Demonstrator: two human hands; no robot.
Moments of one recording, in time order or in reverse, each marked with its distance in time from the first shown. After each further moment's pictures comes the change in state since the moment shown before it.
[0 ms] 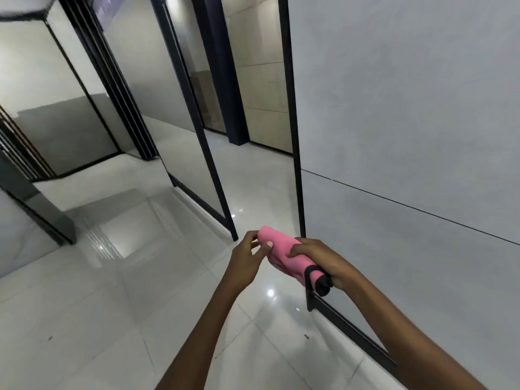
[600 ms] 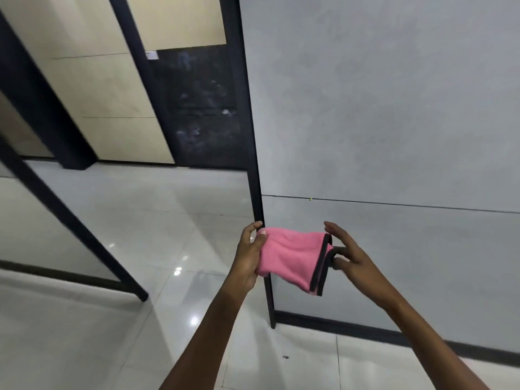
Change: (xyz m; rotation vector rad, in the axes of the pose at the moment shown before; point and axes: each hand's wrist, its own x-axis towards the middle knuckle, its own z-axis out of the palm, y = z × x) left_hand 0.305 -0.038 0.000 -0.674 -0.612 -0.254; right_hand 0.155 -0.001 0.003 -0.069 0.762 -0.148
